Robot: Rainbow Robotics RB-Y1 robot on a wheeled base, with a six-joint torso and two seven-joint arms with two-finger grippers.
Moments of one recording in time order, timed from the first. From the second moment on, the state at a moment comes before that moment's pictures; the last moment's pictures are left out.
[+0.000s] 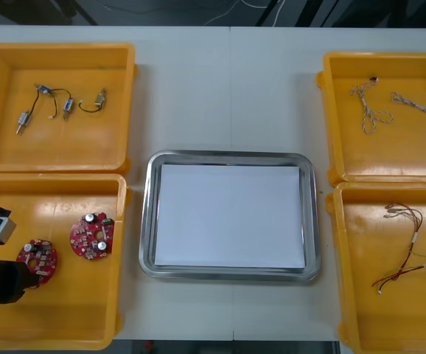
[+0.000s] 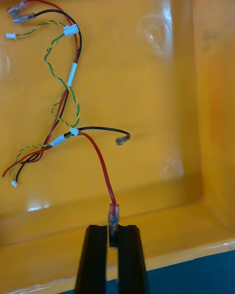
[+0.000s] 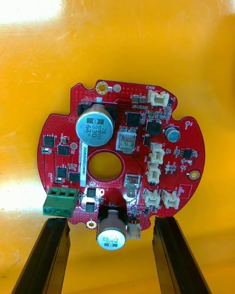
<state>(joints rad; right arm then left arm) 0.52 -0.71 -0.46 -2.49 -0.73 1.55 1.23 0.38 1.00 0.03 -2.09 0.94 1.09 -1.34</state>
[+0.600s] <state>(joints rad) 0.52 -0.68 -0.46 -2.49 -0.72 1.55 1.23 0.37 1.02 0.14 -2.16 0.99 1.19 -1.34</state>
